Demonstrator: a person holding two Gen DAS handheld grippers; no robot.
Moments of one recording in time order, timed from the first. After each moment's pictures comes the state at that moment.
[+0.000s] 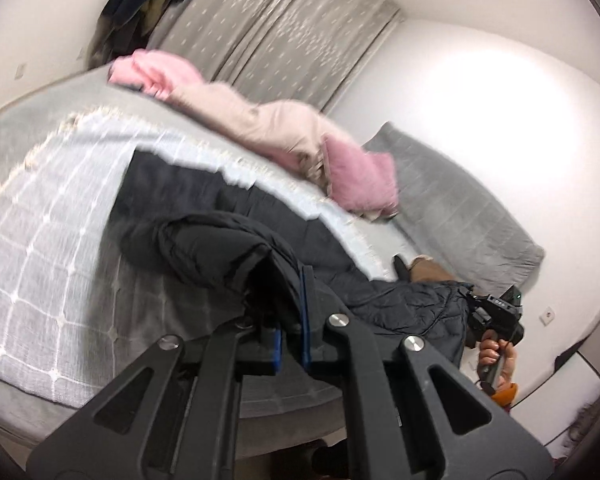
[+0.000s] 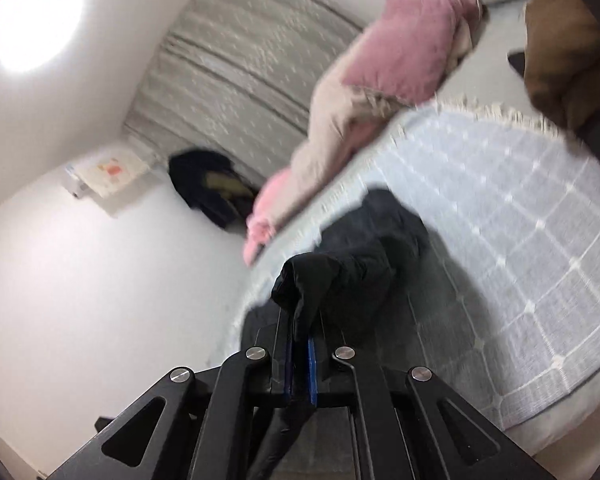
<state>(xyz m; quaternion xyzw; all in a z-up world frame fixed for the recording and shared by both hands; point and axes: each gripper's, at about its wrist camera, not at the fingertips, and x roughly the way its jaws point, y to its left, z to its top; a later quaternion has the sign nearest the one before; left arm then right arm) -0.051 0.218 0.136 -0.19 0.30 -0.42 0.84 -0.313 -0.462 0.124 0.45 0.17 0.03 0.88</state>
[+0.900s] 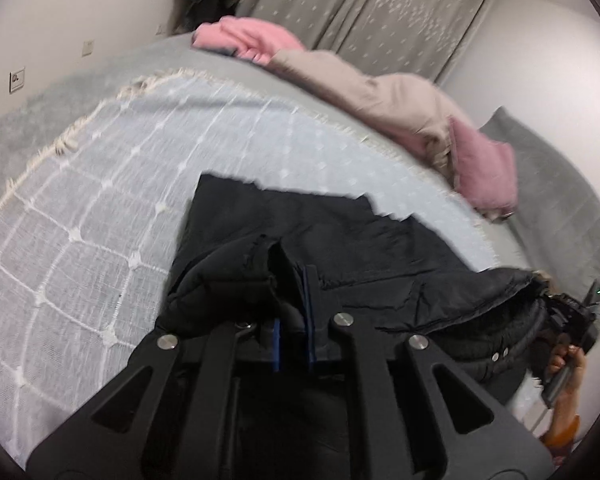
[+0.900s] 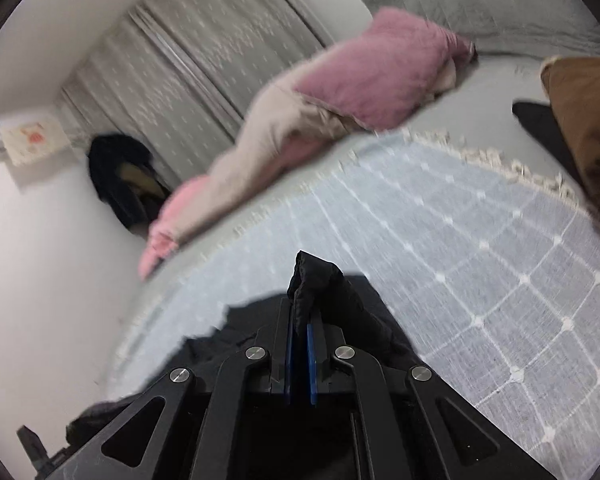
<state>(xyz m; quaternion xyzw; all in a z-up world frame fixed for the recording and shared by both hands) 0.130 0.154 0.008 -0.13 0.40 -0.24 0.87 -0.102 -0.452 0.073 0.34 0.25 -0.13 0.90</state>
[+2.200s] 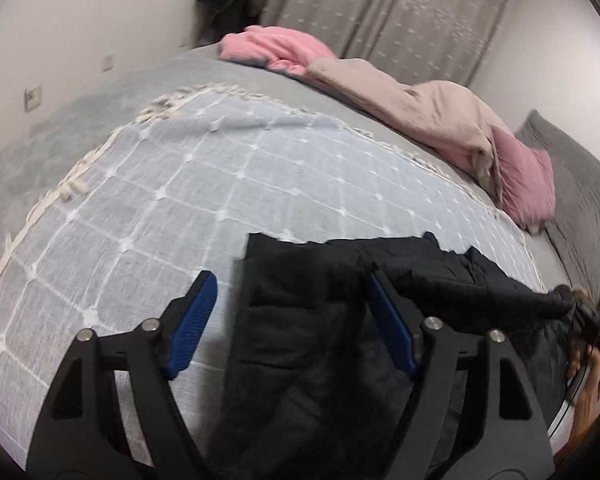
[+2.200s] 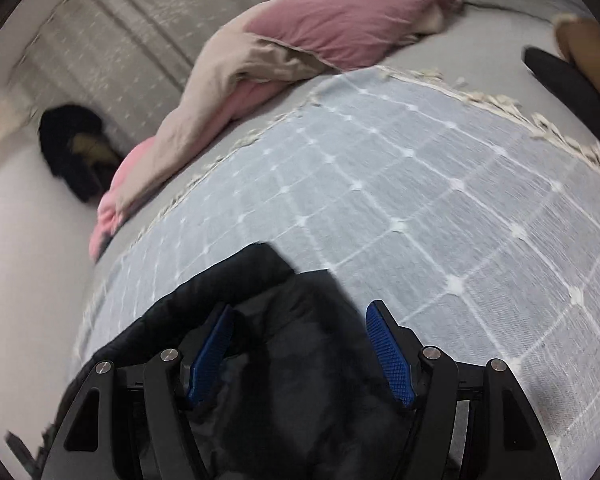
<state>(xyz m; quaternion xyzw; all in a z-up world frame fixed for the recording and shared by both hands) 0.197 0.167 0.009 -0.12 0.39 -0.18 0.89 -0.029 -0.501 0.015 0.36 0.33 -0.17 0.85</state>
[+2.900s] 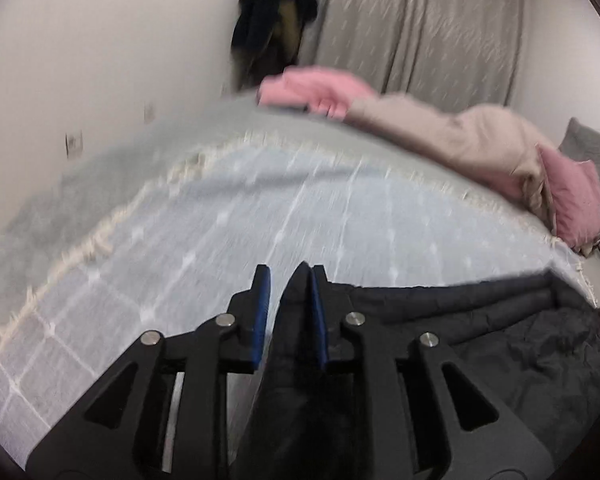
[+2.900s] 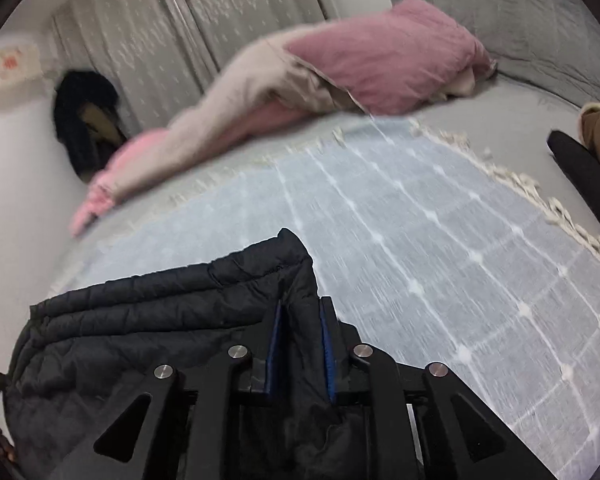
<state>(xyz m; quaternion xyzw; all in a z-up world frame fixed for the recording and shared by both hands) 0.229 0.141 0.004 -0.08 0.34 -0.08 0.93 0.009 -0.471 0.021 0.23 0.34 -0.19 0.89</state>
